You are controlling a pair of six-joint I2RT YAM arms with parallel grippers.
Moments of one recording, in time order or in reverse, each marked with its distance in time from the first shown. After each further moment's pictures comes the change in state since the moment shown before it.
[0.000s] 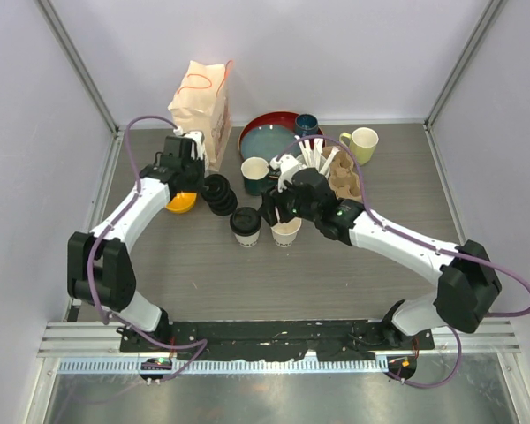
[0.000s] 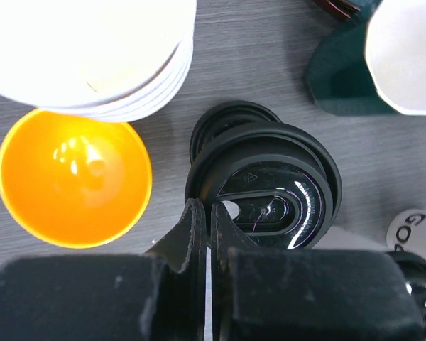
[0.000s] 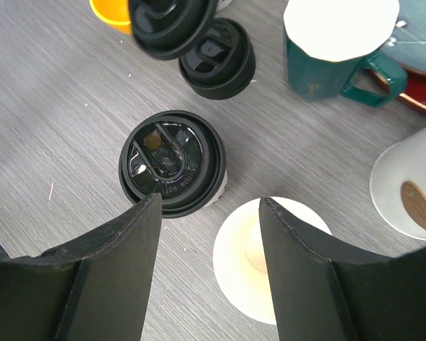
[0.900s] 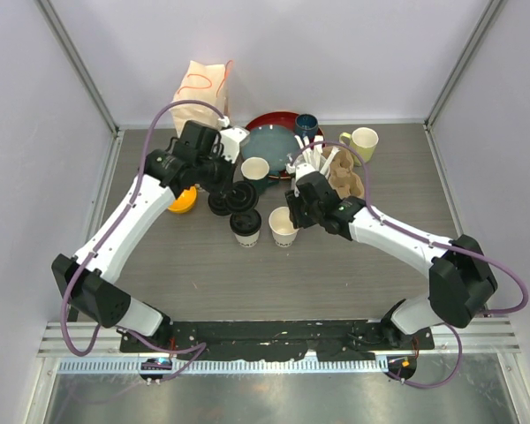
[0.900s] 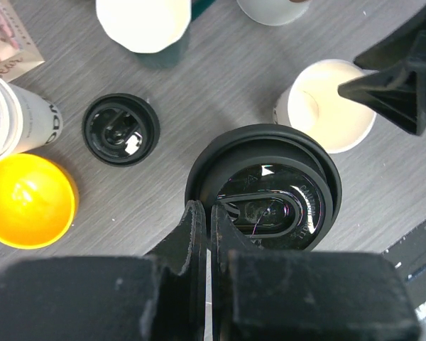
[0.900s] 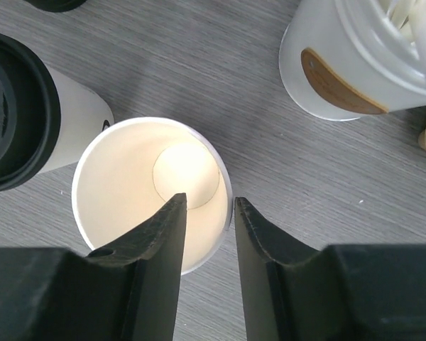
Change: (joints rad) left arm -0.256 -0.105 0.340 -0.456 0.151 0.268; right arm -0.084 0.022 -0.026 -0.227 0.179 0.060
